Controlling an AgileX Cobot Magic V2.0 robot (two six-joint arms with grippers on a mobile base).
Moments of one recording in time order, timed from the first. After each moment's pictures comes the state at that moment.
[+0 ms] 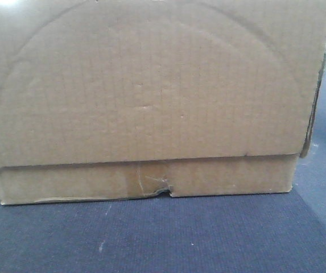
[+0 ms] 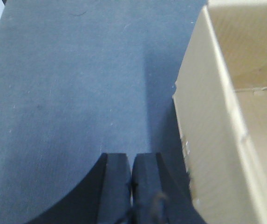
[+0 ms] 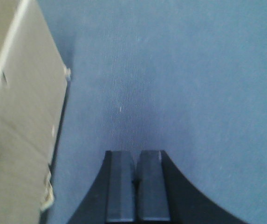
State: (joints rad) left arm -0.07 1.13 -1.12 0.13 0.72 -0.17; right arm 0.13 1.17 -1.11 -0.01 0.70 0.03
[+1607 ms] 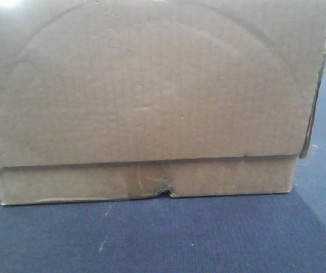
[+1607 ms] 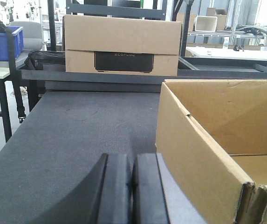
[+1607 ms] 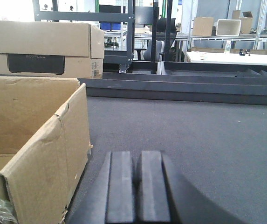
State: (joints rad) left arm -0.07 0.20 -0.40 0.14 0.28 -0.16; right arm 0.13 0.21 -0.37 -0.01 0.21 0.02
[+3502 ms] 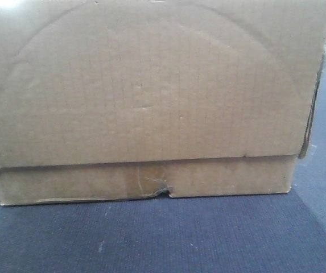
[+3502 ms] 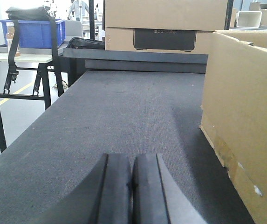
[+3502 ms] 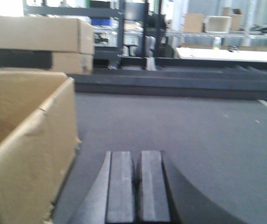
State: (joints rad) left arm 0.10 0.00 0.00 0.01 0.08 0.00; right arm 0.06 0.21 -0.34 0.02 0.22 -0.02
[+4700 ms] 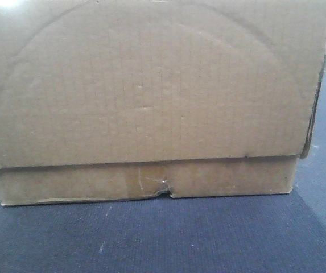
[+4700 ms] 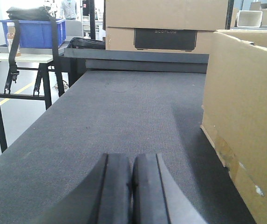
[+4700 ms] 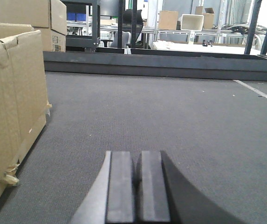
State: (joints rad) left arm 0.10 0.00 0.00 0.01 0.08 0.00; right arm -0.01 0.01 0.00 0.06 0.06 -0.08
